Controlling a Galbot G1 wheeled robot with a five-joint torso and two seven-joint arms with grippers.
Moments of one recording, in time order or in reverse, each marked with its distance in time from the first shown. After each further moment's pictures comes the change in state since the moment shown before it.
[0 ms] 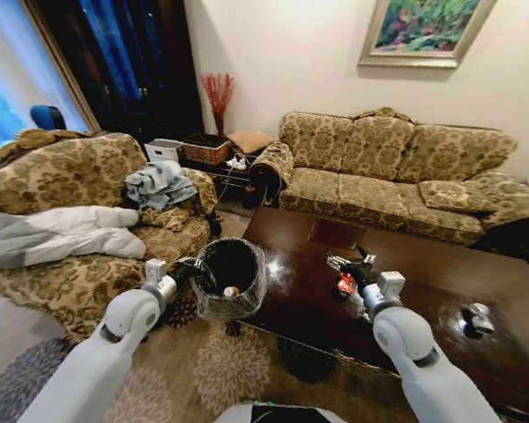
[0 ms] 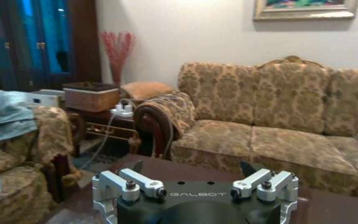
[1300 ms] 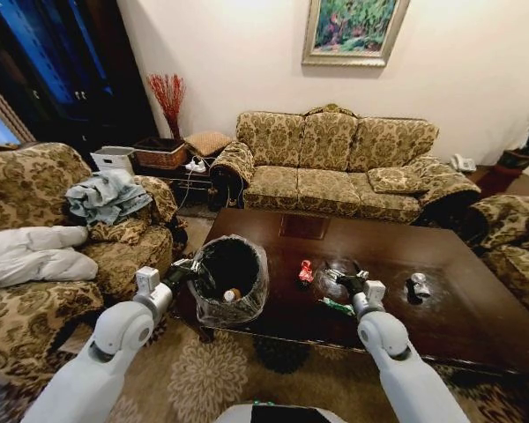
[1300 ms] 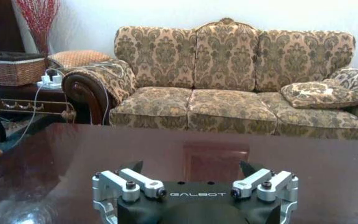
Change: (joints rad) left arm 0.099 -0.034 -0.059 -0.083 0.035 -0.051 0.018; right arm 0.033 0.108 -0.025 -0.235 -0.078 0.046 -0.012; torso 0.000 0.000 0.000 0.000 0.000
